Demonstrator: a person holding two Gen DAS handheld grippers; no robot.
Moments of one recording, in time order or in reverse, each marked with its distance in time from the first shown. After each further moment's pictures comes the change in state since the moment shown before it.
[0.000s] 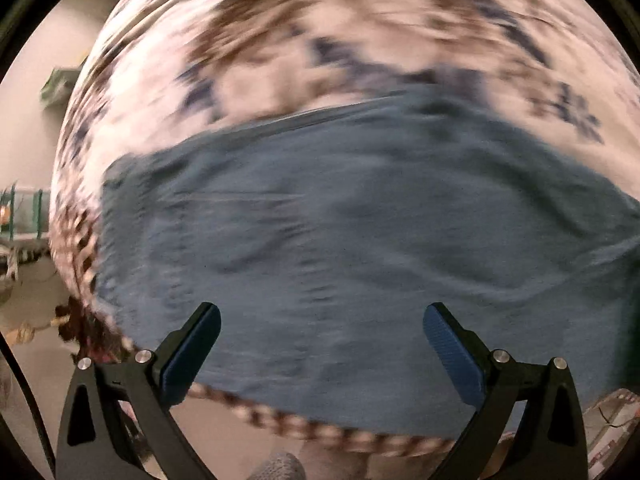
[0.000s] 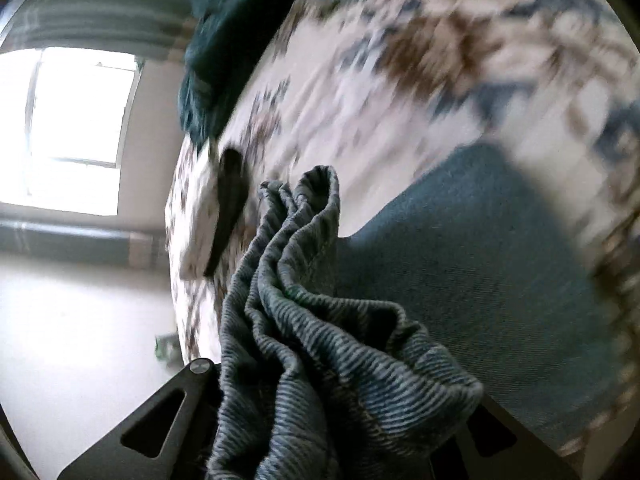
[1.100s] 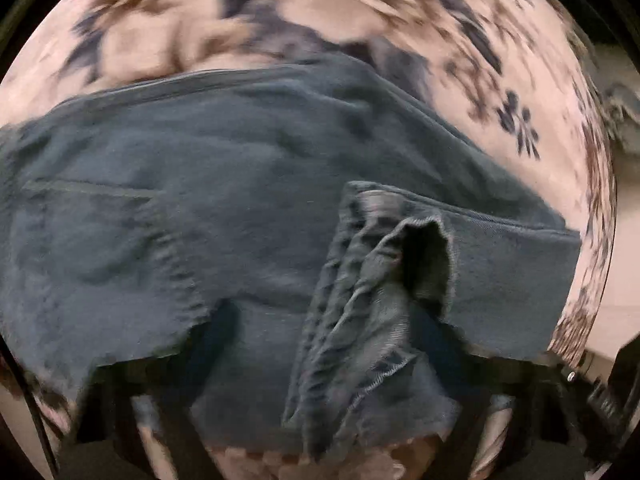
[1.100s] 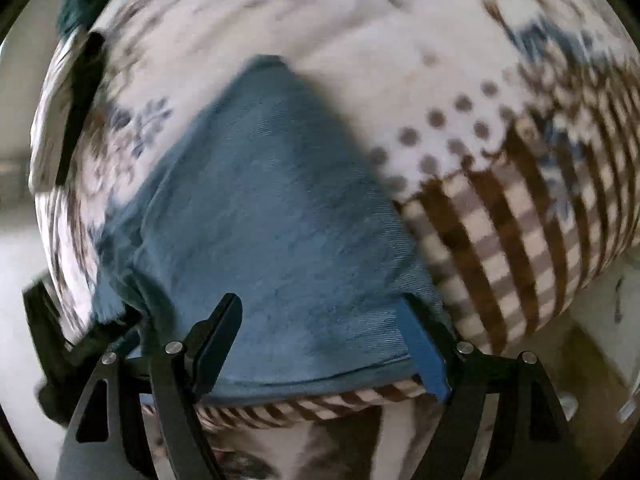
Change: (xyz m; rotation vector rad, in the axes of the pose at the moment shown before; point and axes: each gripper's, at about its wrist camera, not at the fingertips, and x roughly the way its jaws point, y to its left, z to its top) left arm 0.028 -0.056 0.013 0.003 0.087 -0.438; right arm 0.017 -0.033 -0.031 0.037 0.359 -0.536
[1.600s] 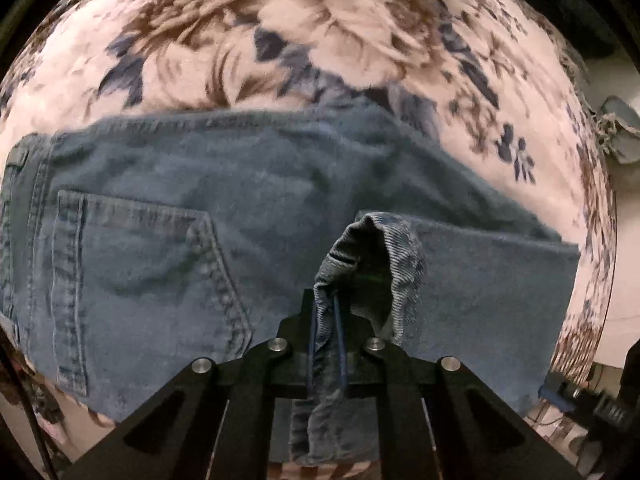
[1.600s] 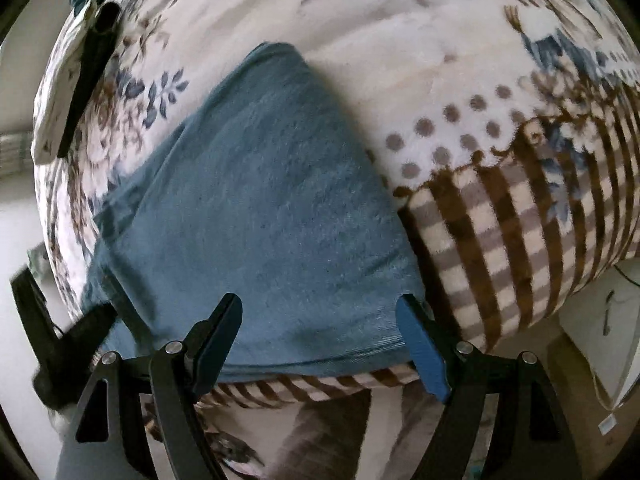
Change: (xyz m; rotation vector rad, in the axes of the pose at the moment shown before) left arm -0.028 0.004 -0.007 -0.024 -0.146 0.013; right arm -0.008 0.012 -0.011 -0.112 0.042 -0.039
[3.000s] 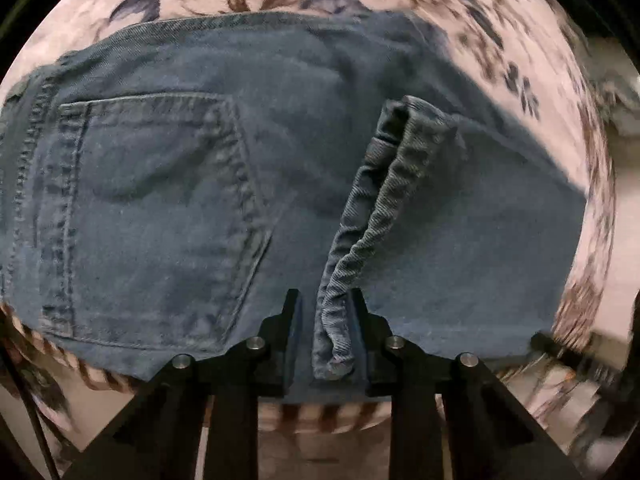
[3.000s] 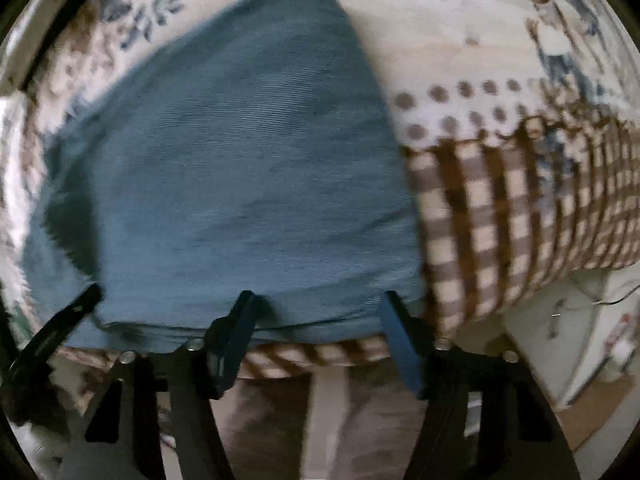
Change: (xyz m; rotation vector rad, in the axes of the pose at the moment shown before) left arm 0.007 0.017 -0.029 0.022 0.149 -0.012; right arm 0.031 0.034 -0.021 -0.121 0.095 -0.267
